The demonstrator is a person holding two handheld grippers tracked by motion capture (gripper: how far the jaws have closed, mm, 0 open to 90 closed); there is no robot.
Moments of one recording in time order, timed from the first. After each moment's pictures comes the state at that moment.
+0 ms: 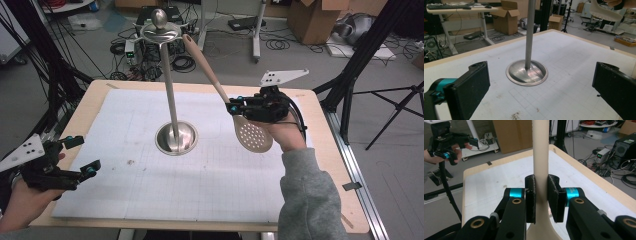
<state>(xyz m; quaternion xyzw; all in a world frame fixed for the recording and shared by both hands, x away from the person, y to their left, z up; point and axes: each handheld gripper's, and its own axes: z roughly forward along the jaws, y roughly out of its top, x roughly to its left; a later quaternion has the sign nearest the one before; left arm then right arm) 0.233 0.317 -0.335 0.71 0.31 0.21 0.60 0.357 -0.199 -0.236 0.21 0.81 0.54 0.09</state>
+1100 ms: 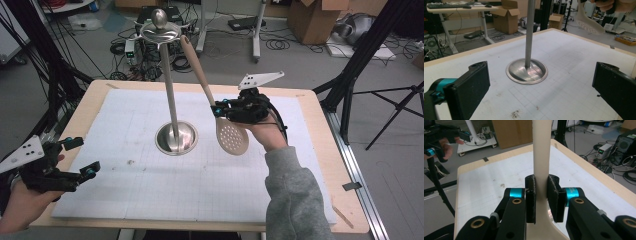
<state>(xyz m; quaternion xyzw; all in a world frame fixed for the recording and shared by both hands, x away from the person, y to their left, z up) 0.231 0.318 -0.336 0.71 0.31 0.21 0.60 0.369 -0.164 -0.254 0.22 0.82 0.52 0.09</state>
